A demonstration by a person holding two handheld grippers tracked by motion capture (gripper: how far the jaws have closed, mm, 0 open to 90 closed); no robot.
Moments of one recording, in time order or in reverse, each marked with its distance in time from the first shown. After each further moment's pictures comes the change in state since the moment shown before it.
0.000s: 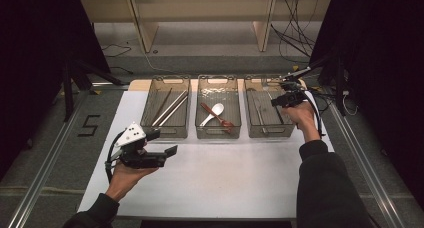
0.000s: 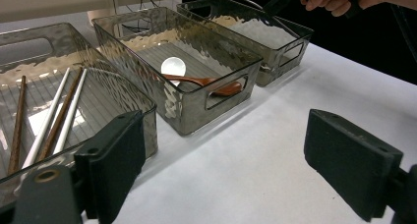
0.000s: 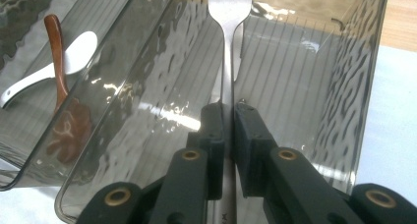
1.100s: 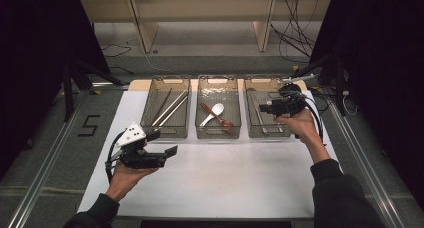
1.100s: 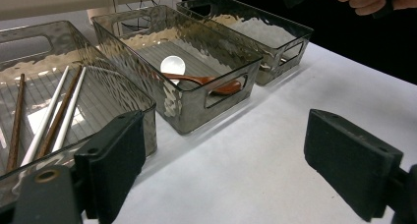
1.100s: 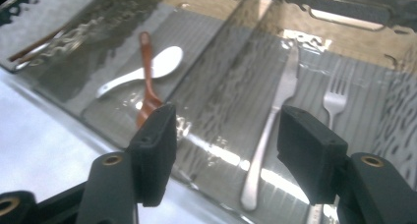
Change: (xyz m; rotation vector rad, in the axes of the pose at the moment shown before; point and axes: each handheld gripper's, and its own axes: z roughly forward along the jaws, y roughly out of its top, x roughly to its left) left arm 0.000 -0.001 0.000 0.003 -0.002 -0.006; right arm 0.039 -0.025 -0.039 -0.153 0.136 -0.104
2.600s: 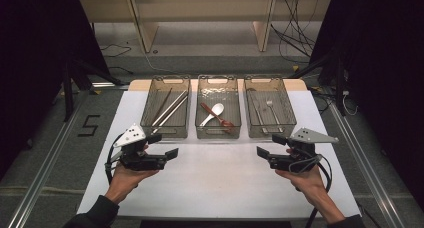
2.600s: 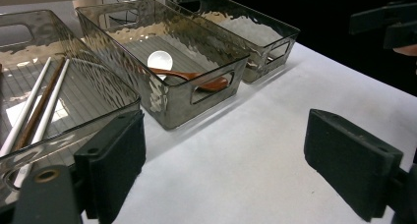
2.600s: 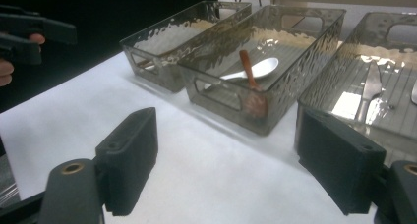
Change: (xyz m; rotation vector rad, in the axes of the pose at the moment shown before) left arm -0.003 -0.001 -0.003 0.008 -0.044 -0.034; right arm 0.075 -0.121 -0.065 -0.309 0.168 -0.075
